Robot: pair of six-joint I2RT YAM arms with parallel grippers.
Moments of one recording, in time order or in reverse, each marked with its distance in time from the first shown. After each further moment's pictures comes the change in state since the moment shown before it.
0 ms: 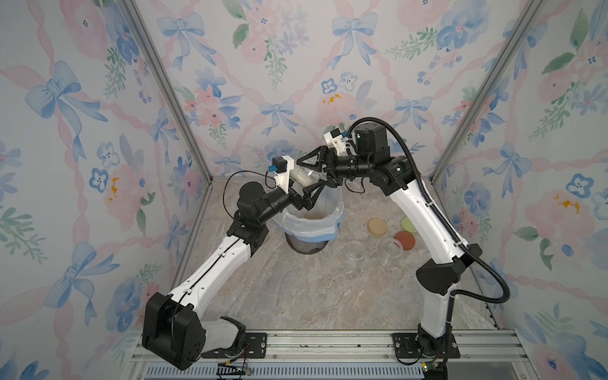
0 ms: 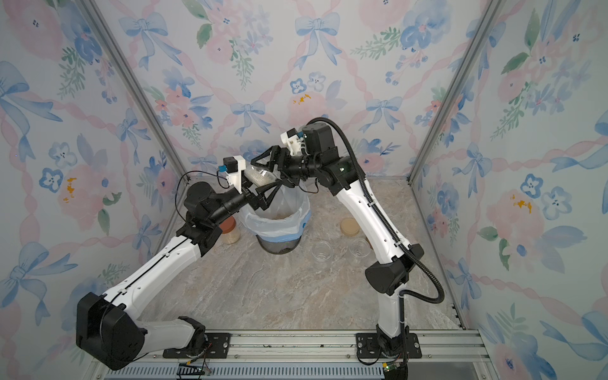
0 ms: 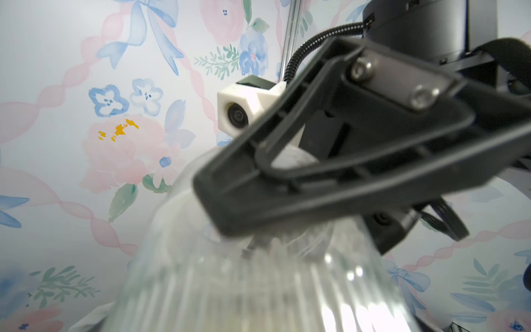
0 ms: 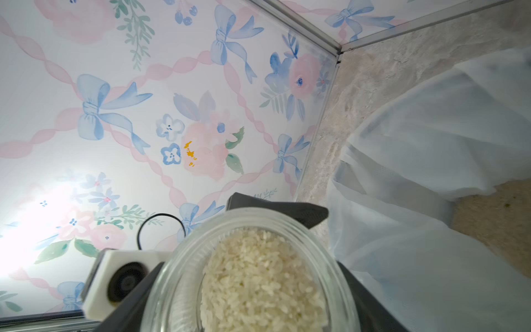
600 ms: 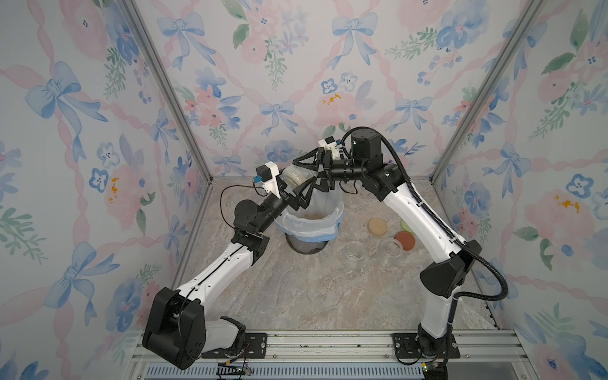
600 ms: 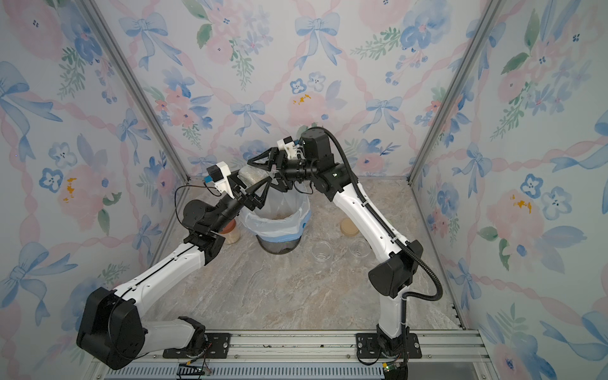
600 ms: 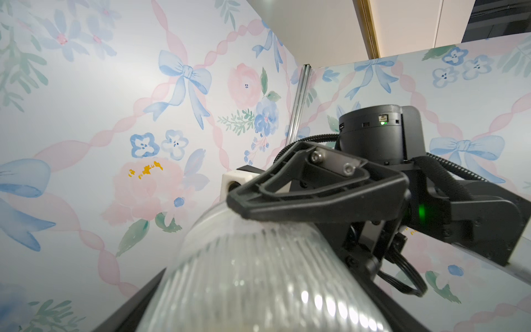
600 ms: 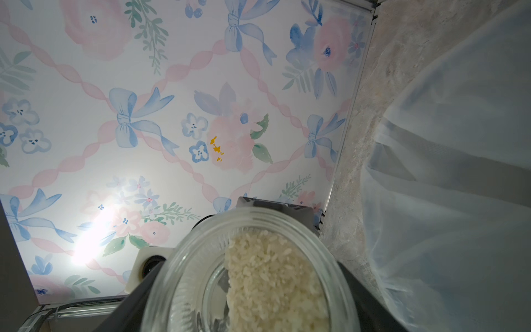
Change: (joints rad) left arm 0.003 0.003 -0.138 0.365 -0.117 -0.145; right arm -0.013 -0.039 -0.211 0.258 -0.113 0.216
